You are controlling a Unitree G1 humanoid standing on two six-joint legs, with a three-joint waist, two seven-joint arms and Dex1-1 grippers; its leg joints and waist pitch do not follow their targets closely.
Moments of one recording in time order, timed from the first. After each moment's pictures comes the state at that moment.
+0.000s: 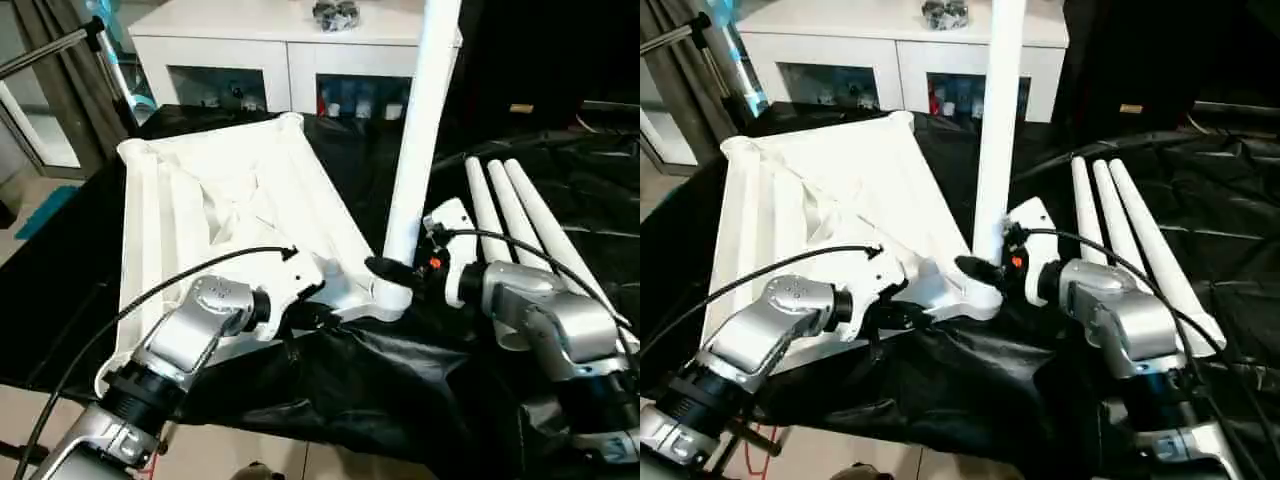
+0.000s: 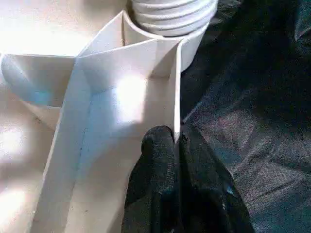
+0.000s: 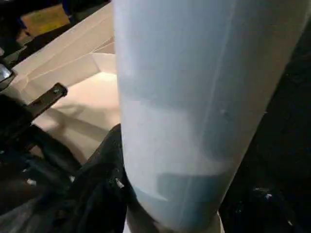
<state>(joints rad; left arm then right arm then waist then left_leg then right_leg) -0.46 0.37 -0.40 0.20 -0.10 0.50 -0.95 -0.44 -0.38 0.11 0.12 0.38 0.65 0.70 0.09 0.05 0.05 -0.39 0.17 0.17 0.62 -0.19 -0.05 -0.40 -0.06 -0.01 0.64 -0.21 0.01</state>
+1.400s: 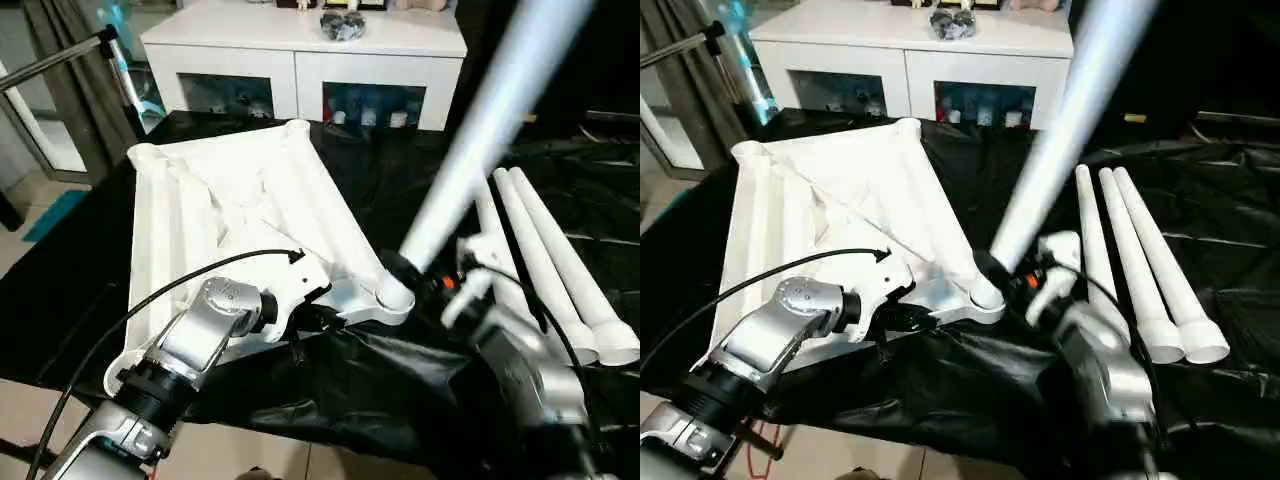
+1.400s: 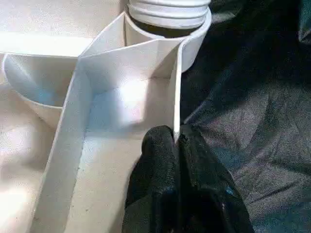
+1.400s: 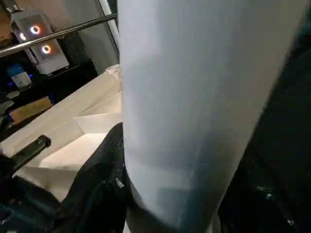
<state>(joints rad) -0.49 0.33 -0.40 0.29 -0.06 0.45 -0.94 -0.21 -0.21 -0.05 0.23 0.42 0.20 0.67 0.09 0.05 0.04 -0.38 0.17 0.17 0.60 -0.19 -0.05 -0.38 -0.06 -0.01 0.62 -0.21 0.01</state>
